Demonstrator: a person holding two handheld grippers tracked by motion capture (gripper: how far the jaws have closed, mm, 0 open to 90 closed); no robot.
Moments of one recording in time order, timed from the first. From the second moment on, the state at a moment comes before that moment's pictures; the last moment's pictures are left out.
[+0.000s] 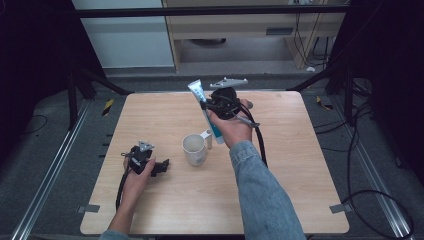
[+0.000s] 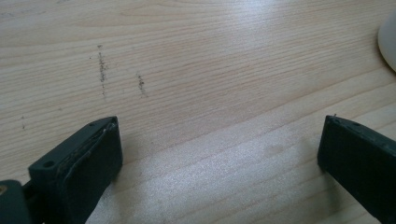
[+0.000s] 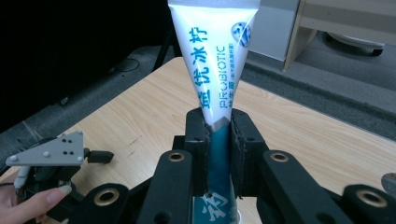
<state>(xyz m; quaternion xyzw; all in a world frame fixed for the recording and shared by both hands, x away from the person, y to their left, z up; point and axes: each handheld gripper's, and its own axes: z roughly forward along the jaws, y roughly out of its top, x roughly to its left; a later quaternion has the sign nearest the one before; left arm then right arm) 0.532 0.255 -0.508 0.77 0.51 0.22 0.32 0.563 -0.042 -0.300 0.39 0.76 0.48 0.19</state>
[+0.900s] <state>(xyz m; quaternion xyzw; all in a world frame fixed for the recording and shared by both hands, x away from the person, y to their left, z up) 0.532 0.255 -0.508 0.77 0.51 0.22 0.32 0.569 -0.015 -0.306 0.38 0.76 0.50 0.18</state>
